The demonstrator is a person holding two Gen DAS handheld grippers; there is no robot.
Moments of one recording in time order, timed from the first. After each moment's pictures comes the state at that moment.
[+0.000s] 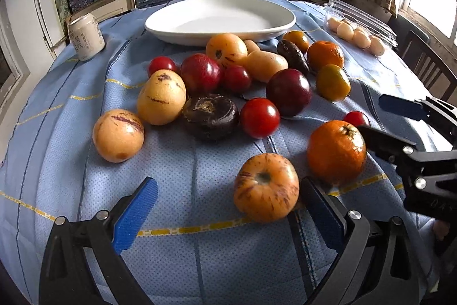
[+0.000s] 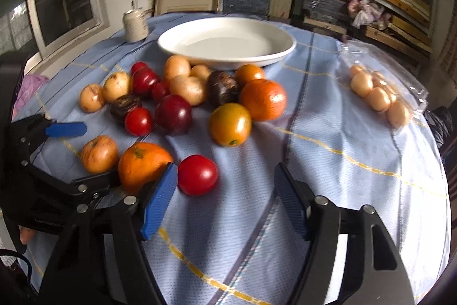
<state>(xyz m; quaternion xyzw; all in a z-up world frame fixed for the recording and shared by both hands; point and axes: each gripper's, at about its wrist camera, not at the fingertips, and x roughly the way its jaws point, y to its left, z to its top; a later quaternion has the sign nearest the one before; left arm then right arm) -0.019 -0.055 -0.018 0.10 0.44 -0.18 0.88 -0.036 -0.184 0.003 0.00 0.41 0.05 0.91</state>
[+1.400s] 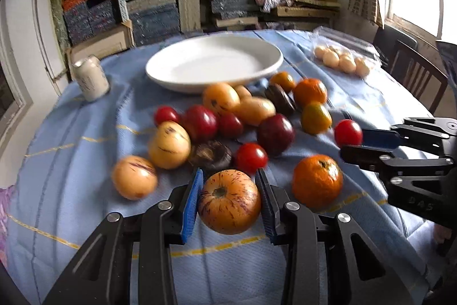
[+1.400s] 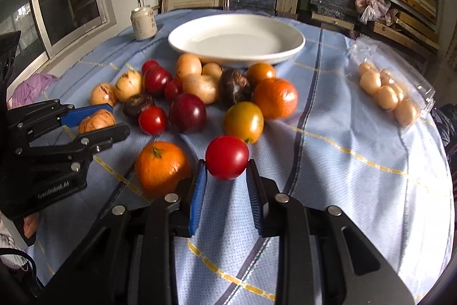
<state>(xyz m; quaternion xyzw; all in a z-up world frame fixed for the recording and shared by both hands) -0.028 -0.054 0.017 0.11 0.35 -0.19 0.91 -0.042 -0.183 0.021 0.01 0.40 0.06 0.91</state>
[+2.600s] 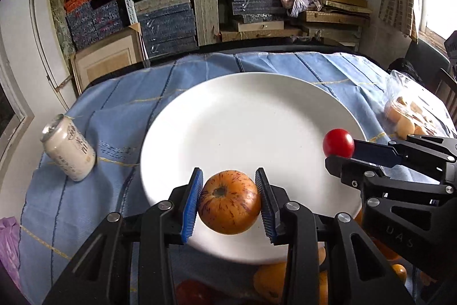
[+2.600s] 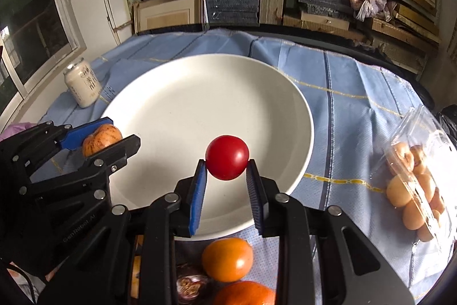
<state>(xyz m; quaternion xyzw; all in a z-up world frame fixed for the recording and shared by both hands) 0.169 -0.099 0.034 0.11 0.37 -0.15 0.91 0.182 -0.215 0.023 0.05 0.43 0.03 0.90</state>
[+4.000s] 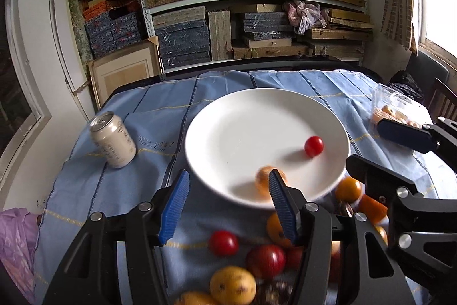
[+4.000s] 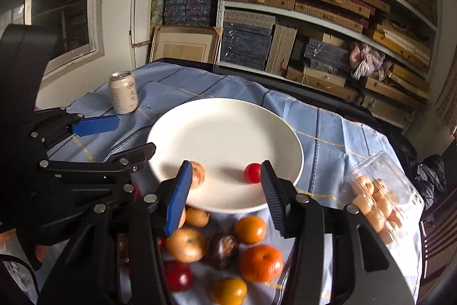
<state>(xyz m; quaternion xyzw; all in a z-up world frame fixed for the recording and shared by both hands) 0.096 -0.058 0.081 0.11 0.33 -0.13 0.93 0.074 -0.158 0.099 -0.05 0.32 0.03 0.95</state>
